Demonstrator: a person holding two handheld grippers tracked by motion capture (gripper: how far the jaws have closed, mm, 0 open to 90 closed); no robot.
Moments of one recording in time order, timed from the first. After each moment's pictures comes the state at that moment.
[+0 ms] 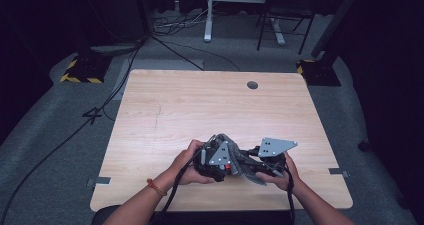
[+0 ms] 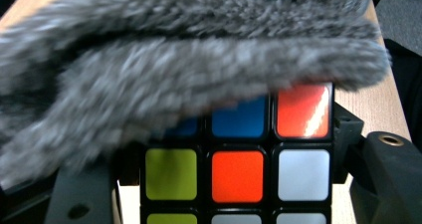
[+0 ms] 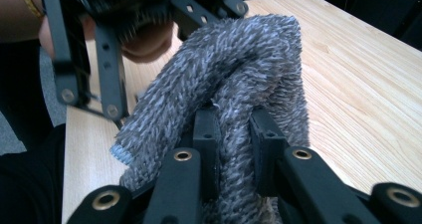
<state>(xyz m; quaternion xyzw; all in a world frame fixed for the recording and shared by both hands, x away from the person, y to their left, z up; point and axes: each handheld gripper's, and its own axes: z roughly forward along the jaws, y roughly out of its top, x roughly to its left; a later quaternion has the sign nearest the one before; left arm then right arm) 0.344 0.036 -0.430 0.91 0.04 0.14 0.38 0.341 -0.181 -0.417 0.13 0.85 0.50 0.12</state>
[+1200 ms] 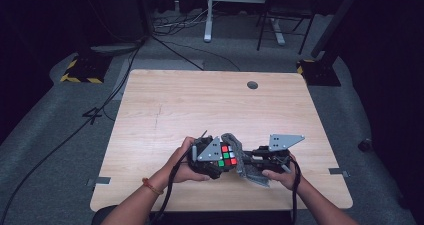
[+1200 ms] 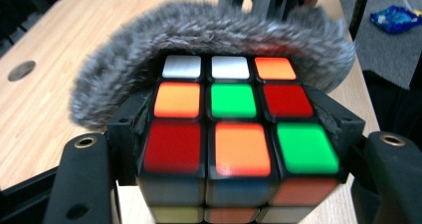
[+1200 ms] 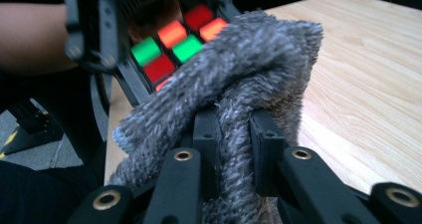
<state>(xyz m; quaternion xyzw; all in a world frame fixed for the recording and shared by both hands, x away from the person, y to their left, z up) 0.345 0.054 -0.417 0.89 0.04 0.14 0.43 0.358 -0.204 -0.432 0.14 0.82 0.55 0.02</state>
